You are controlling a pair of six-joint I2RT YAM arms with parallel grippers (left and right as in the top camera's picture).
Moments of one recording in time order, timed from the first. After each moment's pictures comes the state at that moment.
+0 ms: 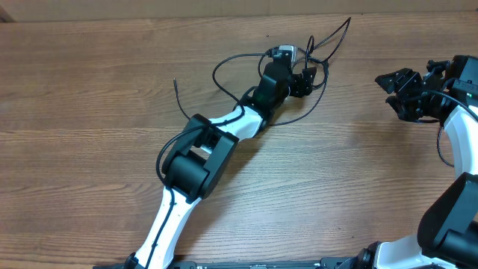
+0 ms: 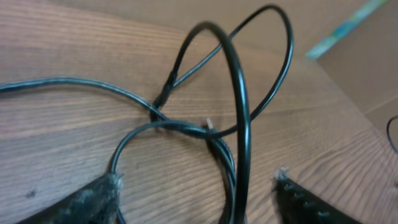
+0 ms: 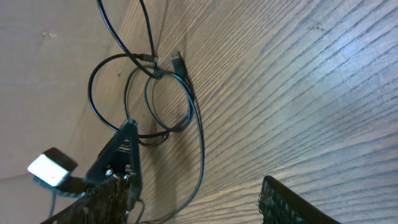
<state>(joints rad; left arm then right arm) -0.62 2.43 1.59 0.53 0.09 -0.52 -0.39 1.70 1.26 -0.59 -0.61 0.51</state>
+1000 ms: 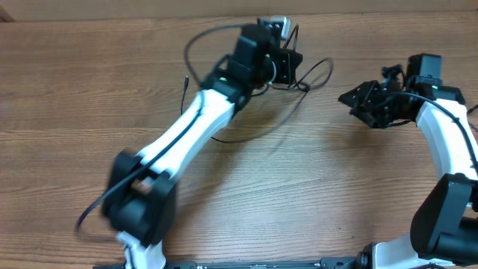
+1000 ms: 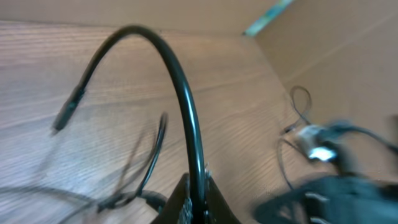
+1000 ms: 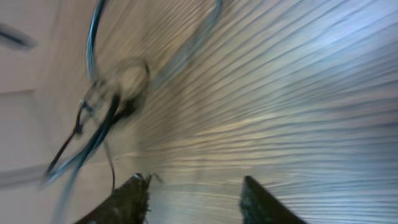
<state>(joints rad) -0.54 1.94 1.59 -0.12 0.37 -0.51 -0.20 1.70 1.26 -0.78 -0.62 0.42</state>
